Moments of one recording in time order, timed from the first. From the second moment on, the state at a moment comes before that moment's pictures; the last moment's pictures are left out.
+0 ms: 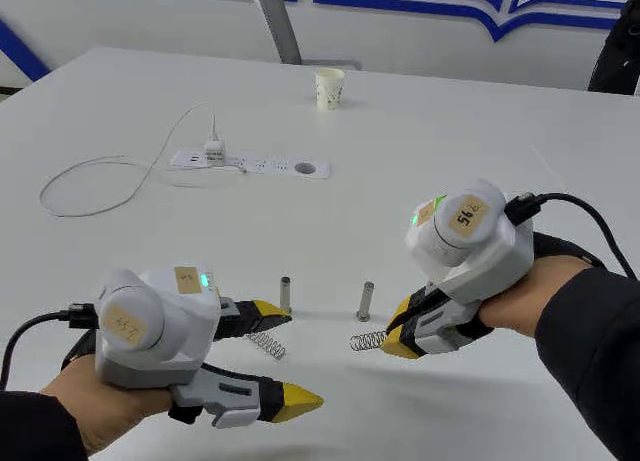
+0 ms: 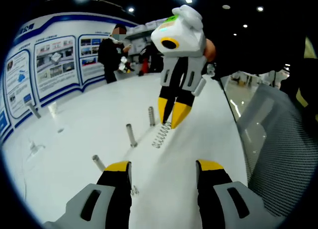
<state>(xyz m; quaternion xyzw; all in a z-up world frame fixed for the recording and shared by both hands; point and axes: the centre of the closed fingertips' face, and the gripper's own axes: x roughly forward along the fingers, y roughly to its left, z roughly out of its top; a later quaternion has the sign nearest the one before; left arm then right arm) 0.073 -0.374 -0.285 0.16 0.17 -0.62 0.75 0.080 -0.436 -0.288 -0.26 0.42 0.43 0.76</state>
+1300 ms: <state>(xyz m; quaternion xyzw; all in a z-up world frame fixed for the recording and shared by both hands) 0.061 -0.416 -0.292 0.23 0.12 -0.66 0.71 0.053 -0.415 -0.269 -0.25 0.44 0.47 0.73</state>
